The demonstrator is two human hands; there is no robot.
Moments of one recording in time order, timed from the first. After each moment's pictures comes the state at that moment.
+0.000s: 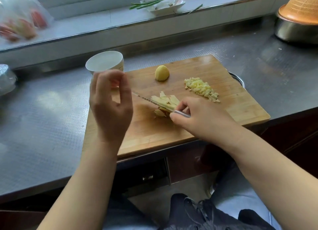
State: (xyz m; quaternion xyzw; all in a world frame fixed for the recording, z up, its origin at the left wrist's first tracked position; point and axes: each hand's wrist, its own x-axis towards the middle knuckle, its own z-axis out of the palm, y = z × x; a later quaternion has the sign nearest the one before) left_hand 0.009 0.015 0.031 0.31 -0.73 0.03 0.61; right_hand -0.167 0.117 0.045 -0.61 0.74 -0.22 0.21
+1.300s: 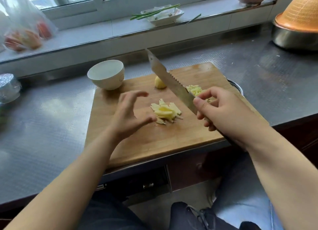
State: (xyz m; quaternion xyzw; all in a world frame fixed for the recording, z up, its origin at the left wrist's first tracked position) left_hand 0.013 -0.031 -0.010 0.32 -0.87 -0.19 0.32; right_hand -0.201 0.125 0.054 -0.48 0.68 -0.47 0.31
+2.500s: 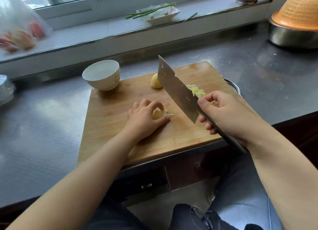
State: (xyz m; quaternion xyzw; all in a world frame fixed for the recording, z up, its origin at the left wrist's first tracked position) left_hand -0.042 -0.023 -0.020 0.47 -0.87 -0.14 0.08; right_hand -0.213 0.125 0.049 -0.42 0.70 -0.45 0.36
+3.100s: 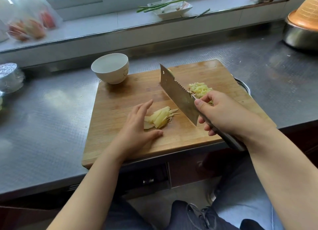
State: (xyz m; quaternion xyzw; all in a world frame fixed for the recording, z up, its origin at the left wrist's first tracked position) left_hand 0.016 0.011 -0.026 0.44 -0.82 -0.31 0.18; right_hand -0.193 0.109 0.056 -0.46 0.72 -0.36 0.37
